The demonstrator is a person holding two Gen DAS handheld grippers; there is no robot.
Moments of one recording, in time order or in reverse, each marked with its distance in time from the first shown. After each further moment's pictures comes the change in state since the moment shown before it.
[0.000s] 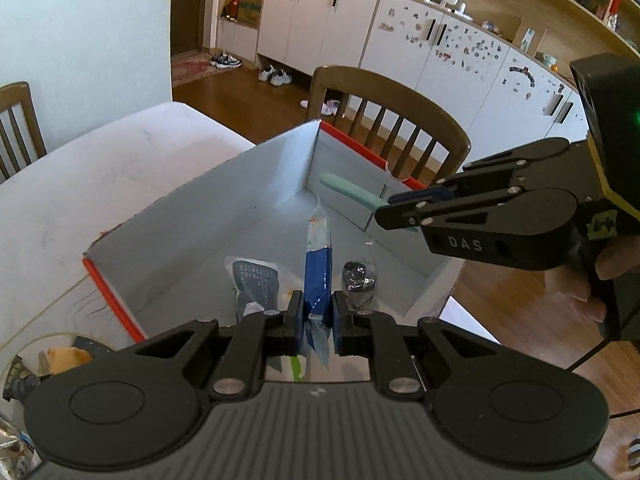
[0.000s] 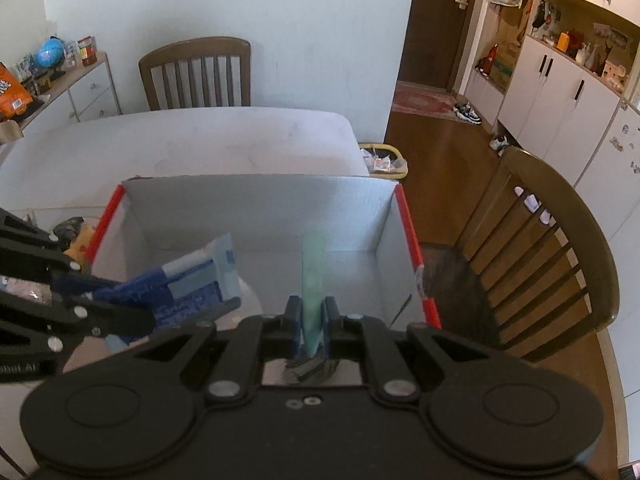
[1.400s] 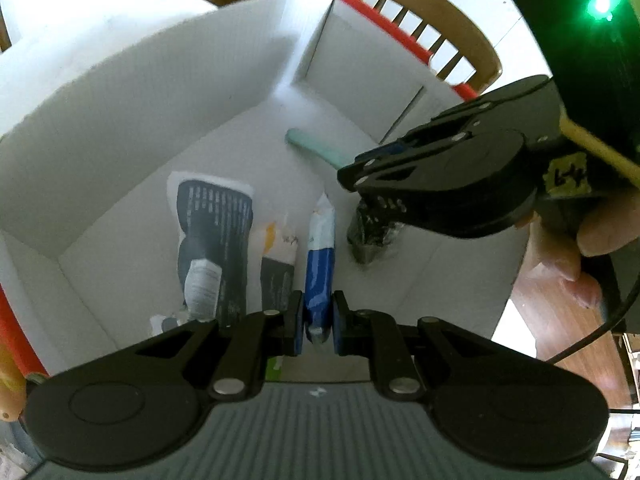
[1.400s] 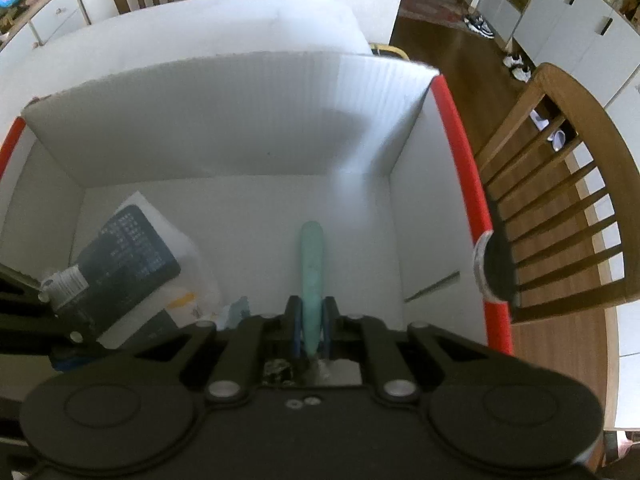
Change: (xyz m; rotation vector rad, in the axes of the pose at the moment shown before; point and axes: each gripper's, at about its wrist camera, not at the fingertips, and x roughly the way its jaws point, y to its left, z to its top) left arm 0.099 0.005 0.003 -0.103 0.324 -0.048; right arm 0.118 -0.011 0.001 0.044 0.341 -0.015
